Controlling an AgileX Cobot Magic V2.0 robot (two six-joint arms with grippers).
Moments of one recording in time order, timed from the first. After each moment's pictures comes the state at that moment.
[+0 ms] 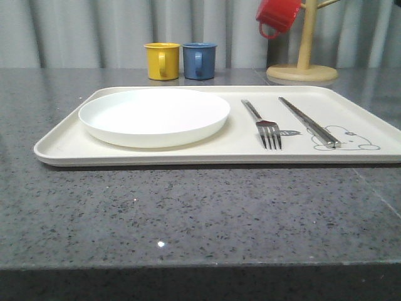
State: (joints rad) left arm -0.21 0.03 -0.37 -0.06 0.41 0.13; right arm -0.05 1.67 -1.56 -0.12 1.22 0.15
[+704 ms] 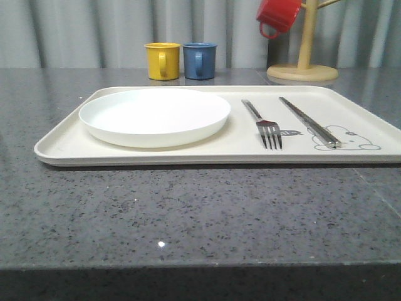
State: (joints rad) left arm -0.21 0.03 -0.37 -0.06 0.41 0.13; right arm -0.25 1.85 -1.56 -0.06 1.15 0.01
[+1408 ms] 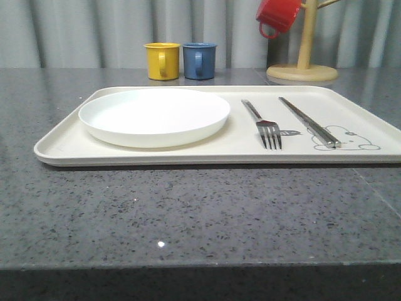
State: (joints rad) left arm -0.21 0.03 -0.37 -0.06 0.41 0.13; right arm -0.25 1.88 -1.56 -0.08 1.15 0.01
